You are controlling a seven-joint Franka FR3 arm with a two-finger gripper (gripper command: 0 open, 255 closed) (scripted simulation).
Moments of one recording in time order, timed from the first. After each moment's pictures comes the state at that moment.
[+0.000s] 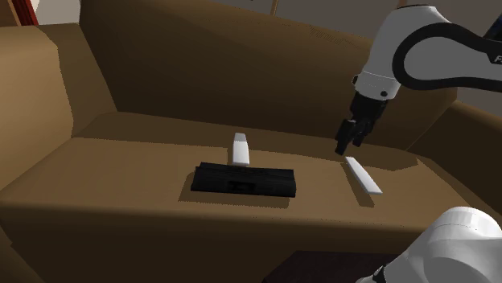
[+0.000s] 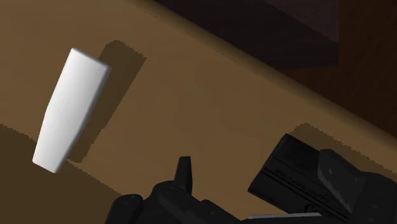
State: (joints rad) arm 0.02 -0.74 -0.01 -2.45 -0.03 1.63 0.05
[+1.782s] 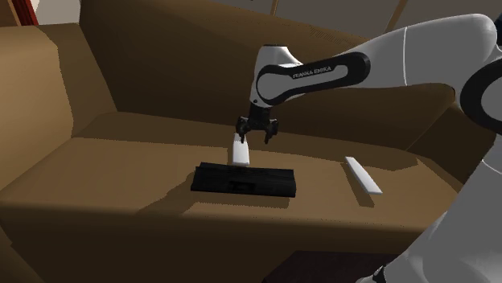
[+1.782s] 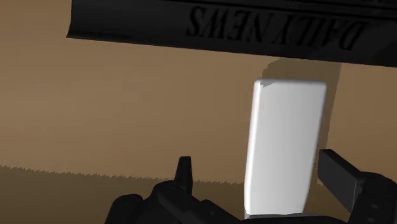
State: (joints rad) arm 0.01 0.18 0.16 -1.92 -0.04 2.06 0.68
